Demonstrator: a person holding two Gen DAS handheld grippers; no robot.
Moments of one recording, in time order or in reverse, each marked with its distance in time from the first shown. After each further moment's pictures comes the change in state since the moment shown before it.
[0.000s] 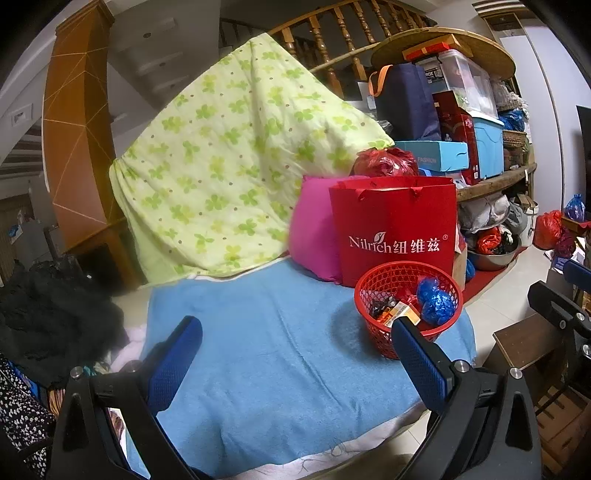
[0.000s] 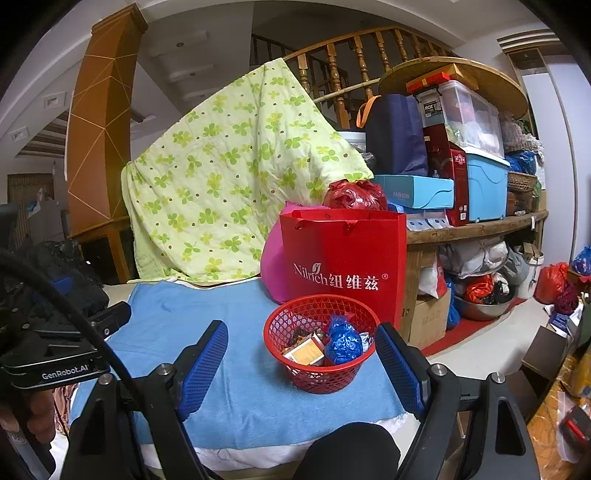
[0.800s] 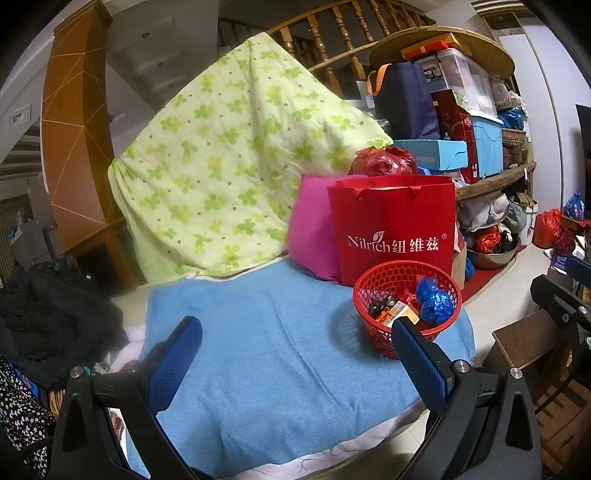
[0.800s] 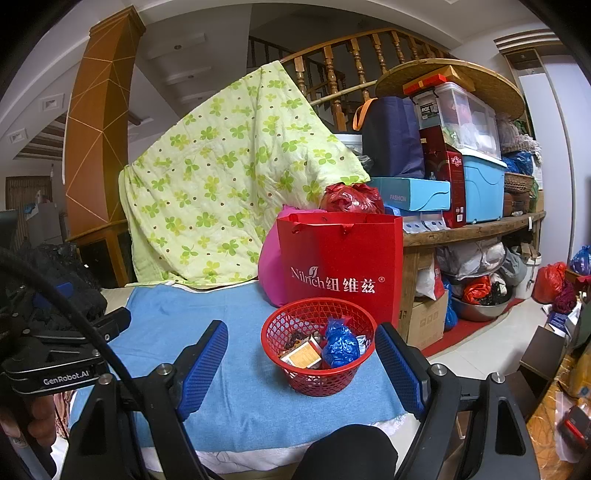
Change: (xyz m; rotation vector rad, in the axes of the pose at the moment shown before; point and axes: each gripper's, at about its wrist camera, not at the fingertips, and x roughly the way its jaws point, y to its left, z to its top) left arm -0.001 0.000 0.001 0.006 0.006 -0.004; right arm -0.002 -0.001 0.001 0.003 -0.009 -0.012
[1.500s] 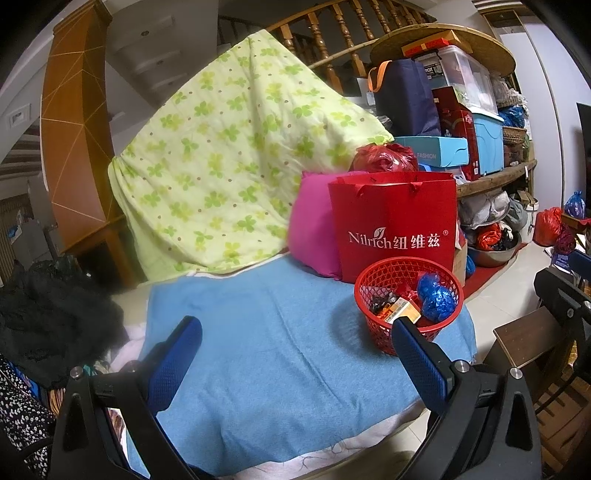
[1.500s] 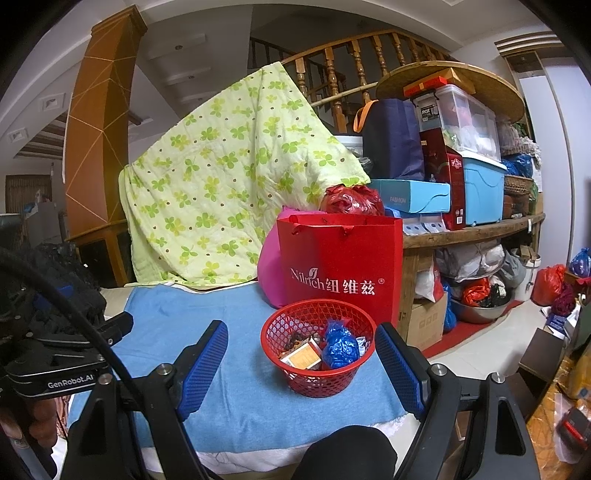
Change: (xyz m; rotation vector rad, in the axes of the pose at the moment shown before) left arm 0.005 0.000 -0.004 0.001 0.009 0.001; right arm -0.002 0.003 0.002 -0.013 -0.008 -0.005
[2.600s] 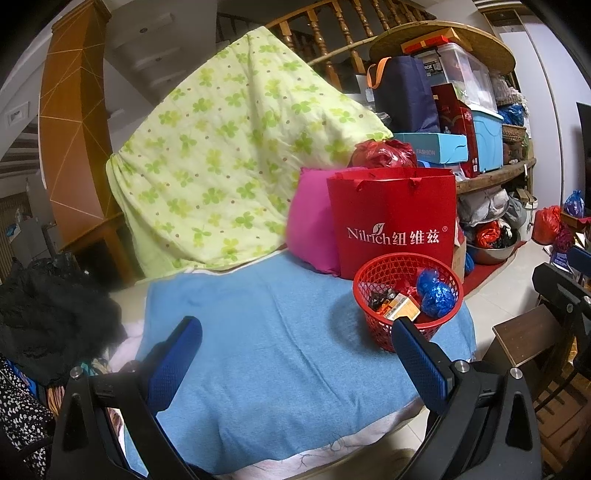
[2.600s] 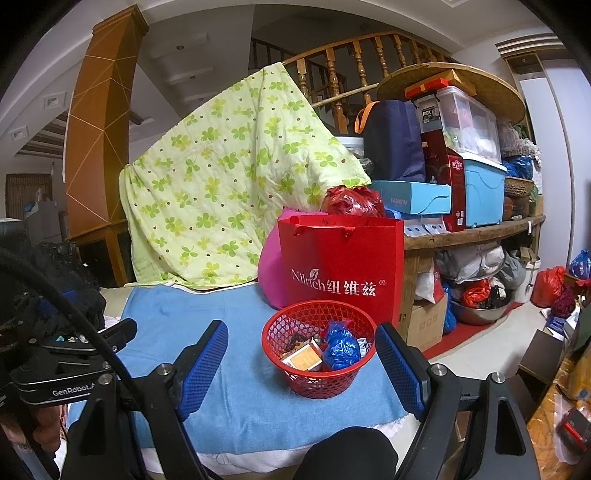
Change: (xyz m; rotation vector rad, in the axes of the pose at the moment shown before) left arm 0.006 -0.005 -0.005 -0.002 0.015 -0.001; right arm 0.002 0.004 -0.003 0.003 0.004 0.001
